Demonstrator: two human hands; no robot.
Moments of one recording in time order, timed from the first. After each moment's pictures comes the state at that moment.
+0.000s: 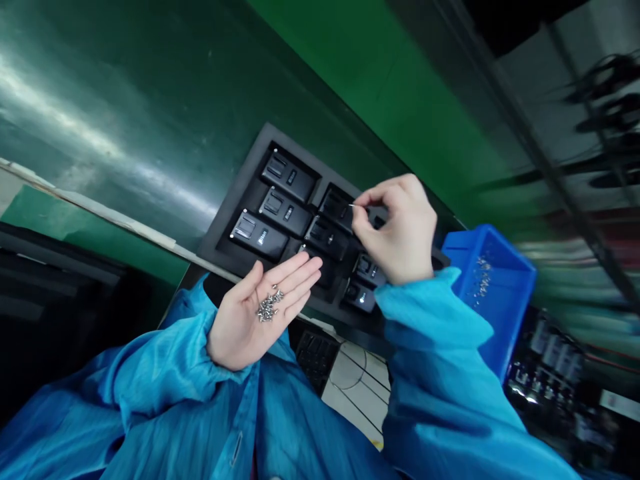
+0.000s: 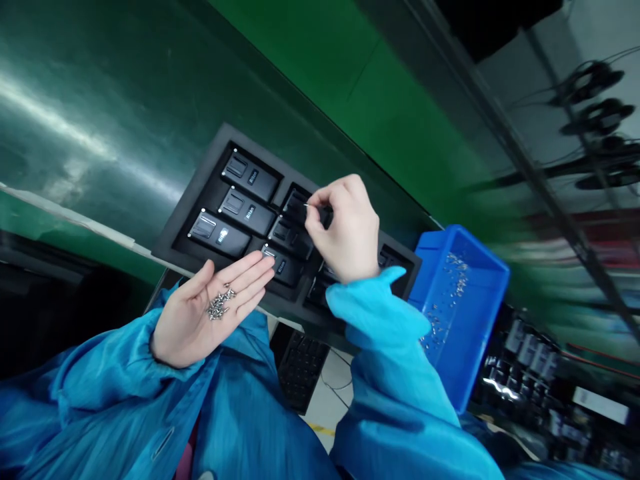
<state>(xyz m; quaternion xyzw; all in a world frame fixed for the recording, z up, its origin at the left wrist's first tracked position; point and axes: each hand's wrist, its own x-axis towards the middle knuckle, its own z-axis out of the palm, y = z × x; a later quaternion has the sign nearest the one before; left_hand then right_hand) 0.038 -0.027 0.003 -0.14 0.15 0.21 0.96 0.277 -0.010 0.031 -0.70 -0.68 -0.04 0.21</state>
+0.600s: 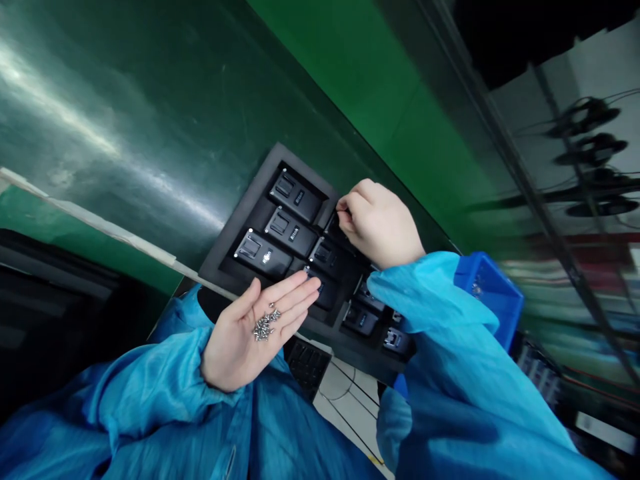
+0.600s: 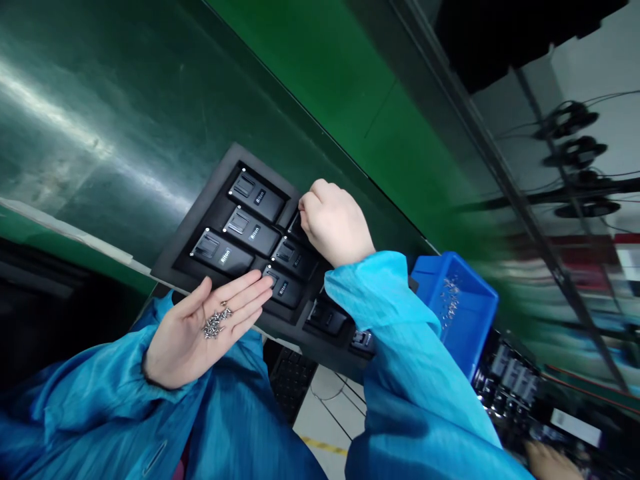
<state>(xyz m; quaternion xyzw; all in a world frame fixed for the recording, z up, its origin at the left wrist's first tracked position) 0.035 -0.020 -0.007 -0.16 0.14 0.21 0.95 0.308 0.047 0.002 -0.61 -0.79 -0.06 -0.05</state>
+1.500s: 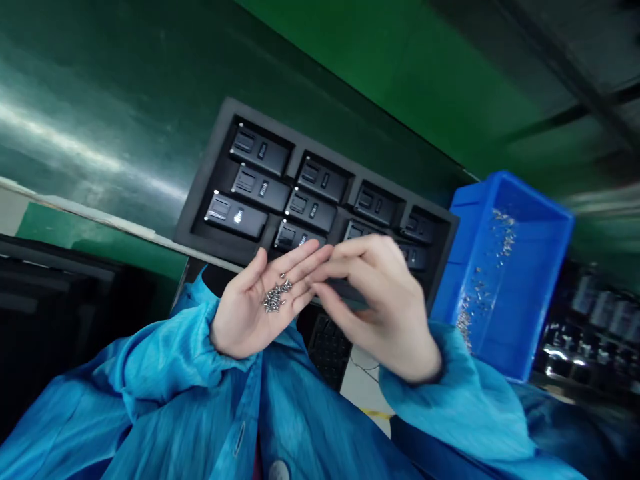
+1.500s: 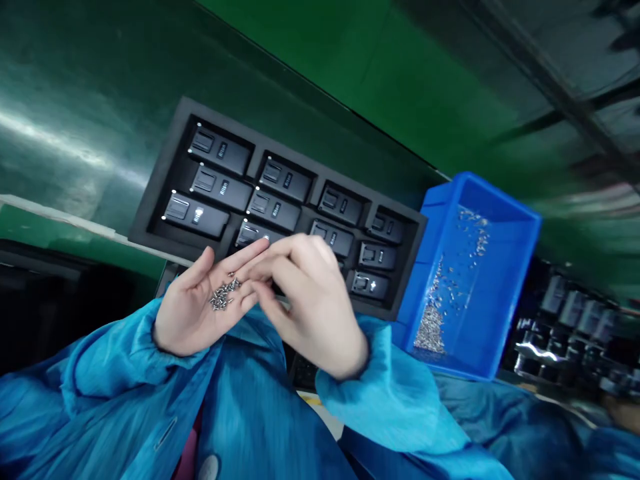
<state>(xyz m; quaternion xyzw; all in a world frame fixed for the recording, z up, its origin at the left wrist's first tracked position) 0.063 -0.045 0.020 -0.08 0.18 0.17 0.97 0.218 -0.106 0.075 -0.66 -0.70 0.12 0.24</state>
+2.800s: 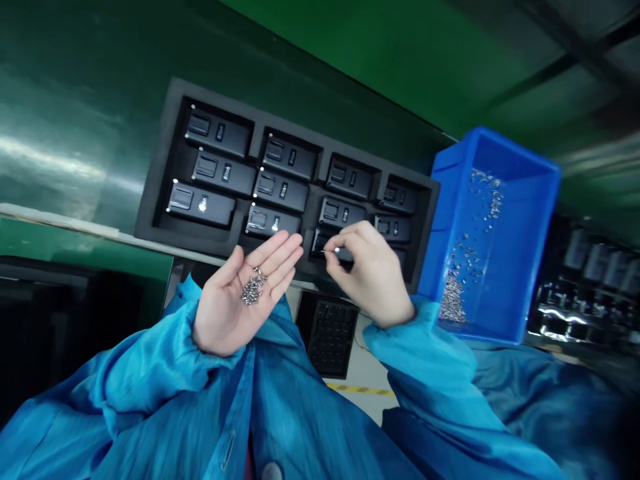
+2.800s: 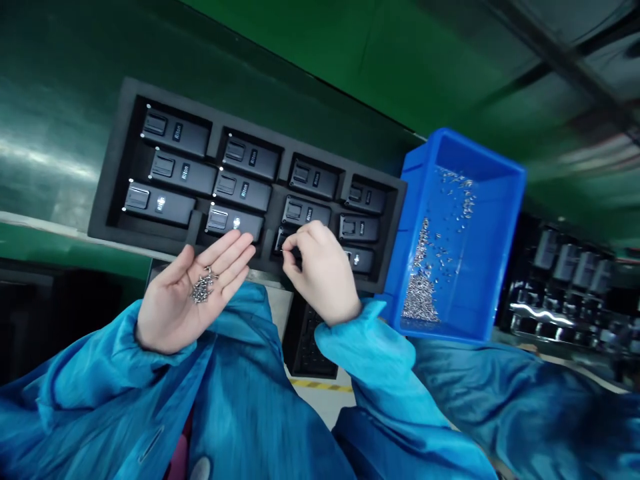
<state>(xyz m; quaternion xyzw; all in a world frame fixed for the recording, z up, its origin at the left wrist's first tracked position) 0.070 -0.063 0.014 -0.07 0.21 0.18 0.96 0.274 -0.154 0.014 -0.75 -0.63 0.06 0.19</state>
